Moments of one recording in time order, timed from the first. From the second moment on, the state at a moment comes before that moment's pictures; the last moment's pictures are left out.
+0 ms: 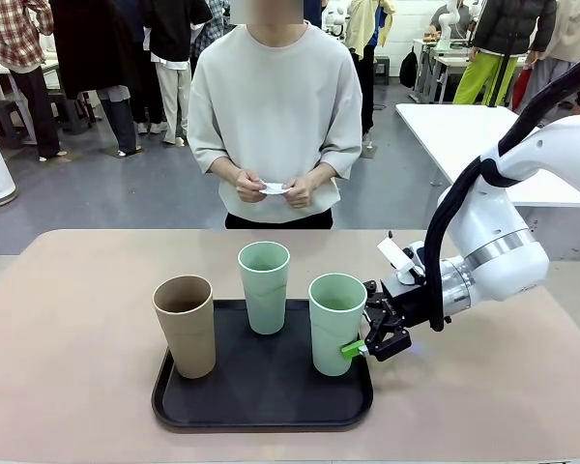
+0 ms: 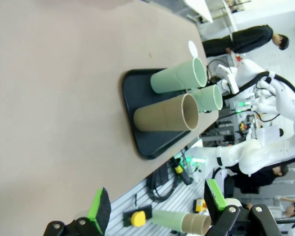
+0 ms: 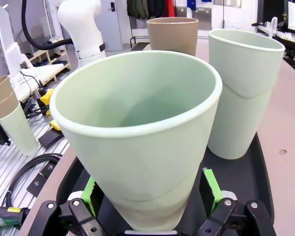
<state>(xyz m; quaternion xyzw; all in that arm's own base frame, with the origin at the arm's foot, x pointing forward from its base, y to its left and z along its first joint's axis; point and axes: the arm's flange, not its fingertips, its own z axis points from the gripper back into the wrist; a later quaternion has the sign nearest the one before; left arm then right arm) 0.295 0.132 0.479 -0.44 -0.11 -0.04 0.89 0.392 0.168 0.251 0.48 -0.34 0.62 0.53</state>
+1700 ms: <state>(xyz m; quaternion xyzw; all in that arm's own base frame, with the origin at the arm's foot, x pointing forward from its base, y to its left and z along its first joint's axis) 0.296 0.132 0.479 -0.44 -0.11 -0.04 0.89 0.377 0.114 0.439 0.45 -0.39 0.59 0.55</state>
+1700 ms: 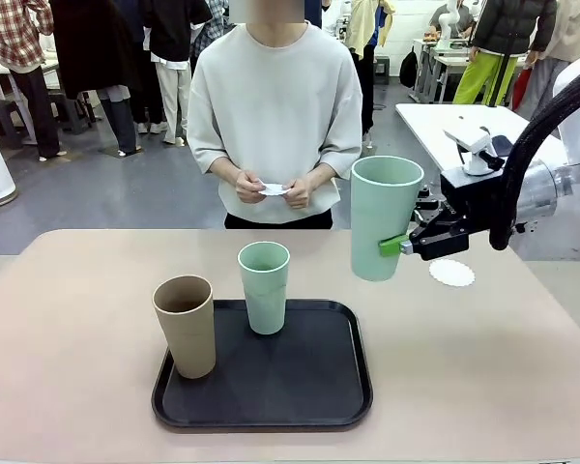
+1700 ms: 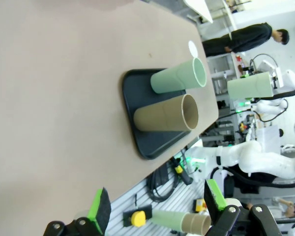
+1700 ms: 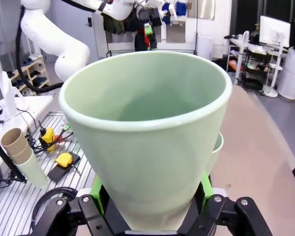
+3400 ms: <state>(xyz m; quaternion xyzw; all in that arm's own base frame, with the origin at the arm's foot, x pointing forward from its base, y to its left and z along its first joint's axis) 0.296 0.132 0.479 -0.44 -0.11 -0.04 0.89 0.472 -0.118 0.459 0.34 -0.49 0.53 0.61</state>
